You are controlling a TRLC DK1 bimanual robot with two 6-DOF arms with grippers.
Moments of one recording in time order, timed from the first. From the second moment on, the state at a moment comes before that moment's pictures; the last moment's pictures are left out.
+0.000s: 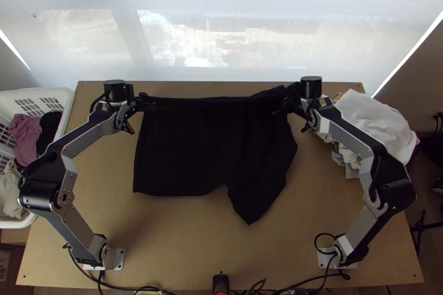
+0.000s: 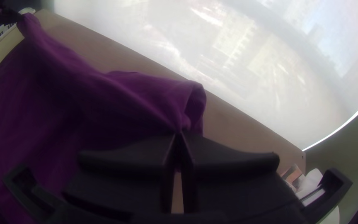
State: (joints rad) left arm -0.08 1.82 1.26 0.00 -0.05 -0.07; right arm 0.25 1.85 1.34 -0.11 0.03 -0.33
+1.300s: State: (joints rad) left arm -0.14 1.77 1.04 0.06 -0.04 -0.09; right arm 0.28 1.80 1.04 -0.01 0.03 -0.31
